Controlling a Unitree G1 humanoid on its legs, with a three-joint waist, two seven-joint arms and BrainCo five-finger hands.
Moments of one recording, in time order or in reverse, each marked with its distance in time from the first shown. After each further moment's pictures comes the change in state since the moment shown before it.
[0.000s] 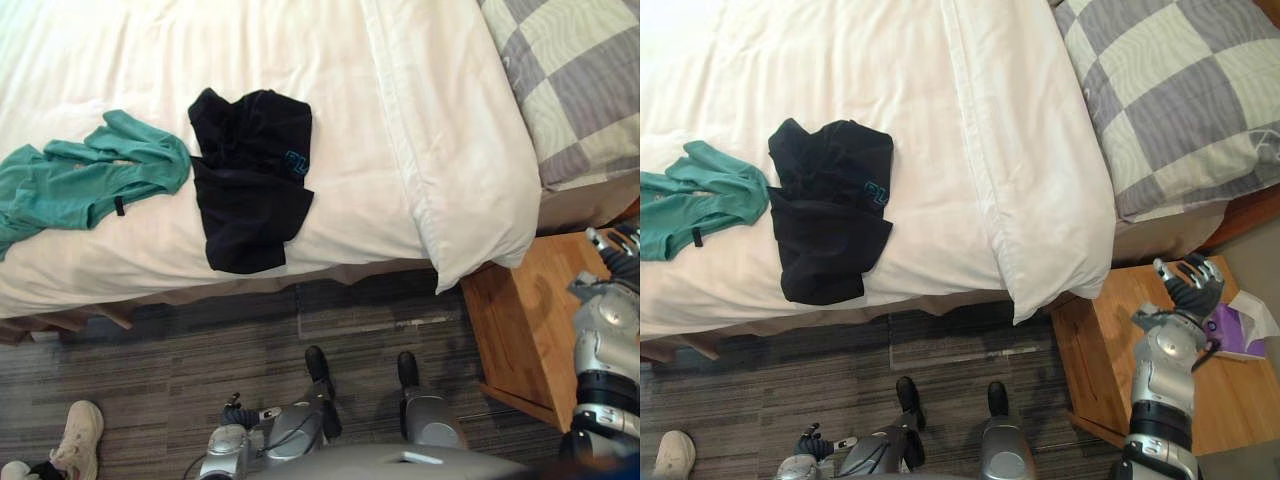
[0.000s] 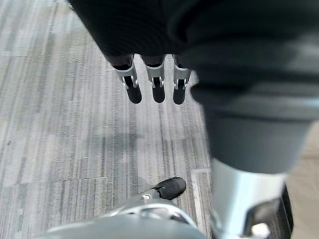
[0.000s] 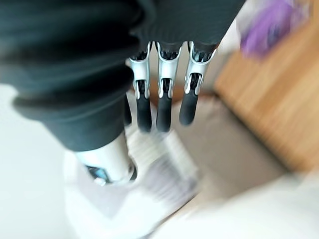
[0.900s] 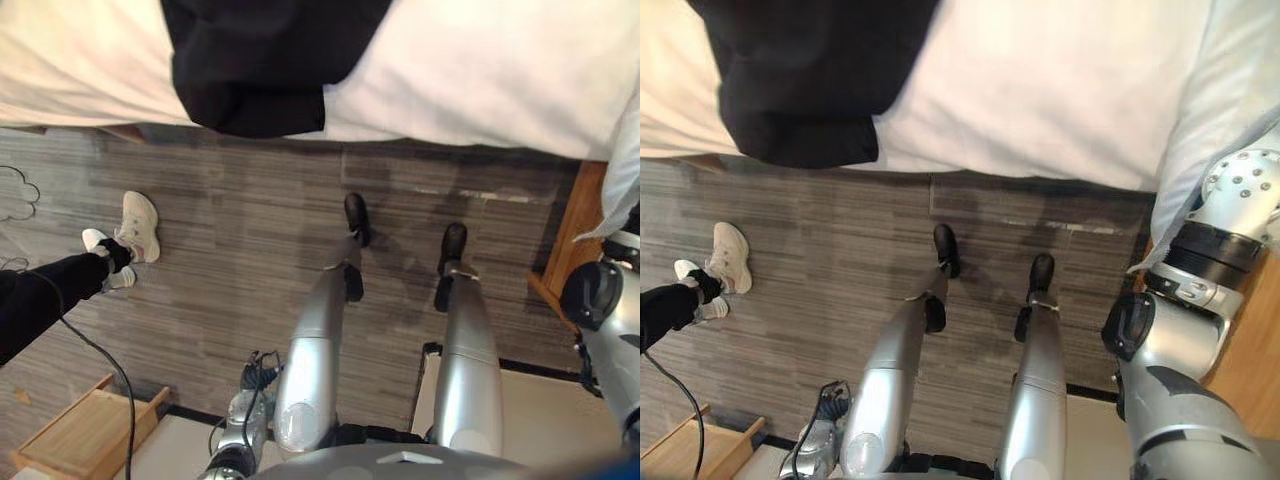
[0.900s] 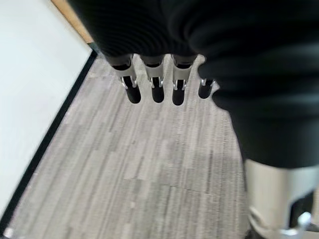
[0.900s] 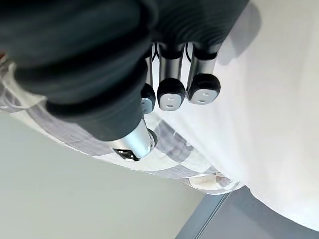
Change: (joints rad) left arm -0.110 -0.062 -0.070 -0.068 -0.175 -0.098 0.014; right arm -0.692 -0.162 -0.076 -0.162 0.619 -0.359 0.036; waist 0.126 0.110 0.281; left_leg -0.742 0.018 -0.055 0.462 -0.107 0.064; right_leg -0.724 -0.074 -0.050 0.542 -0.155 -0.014
